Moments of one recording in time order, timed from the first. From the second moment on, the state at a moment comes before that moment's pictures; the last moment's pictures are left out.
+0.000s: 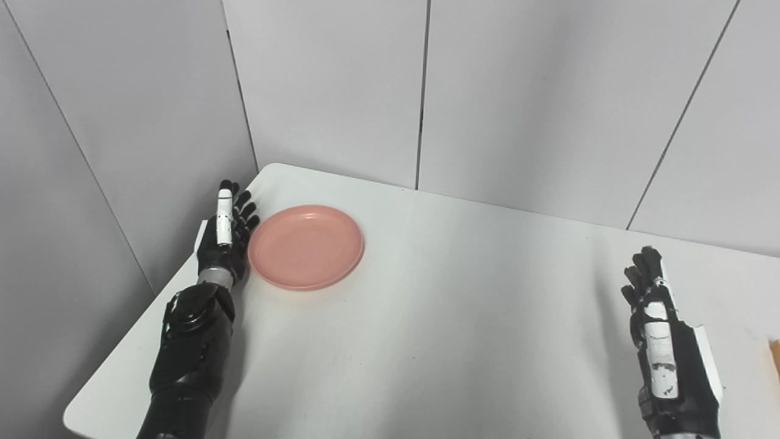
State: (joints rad) left arm -0.47 0.29 0.31 0.55 -0.32 0.03 -0.01; right arm -0.11 -0.03 0.04 -0.32 0.00 0.11 0.06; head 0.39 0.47
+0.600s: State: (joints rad) left arm -0.43 0.21 0.15 0.41 -0.26 0.07 -0.03; right arm -0.10 -0.02 0.05 -0.29 -0.01 0.10 0.06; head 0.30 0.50
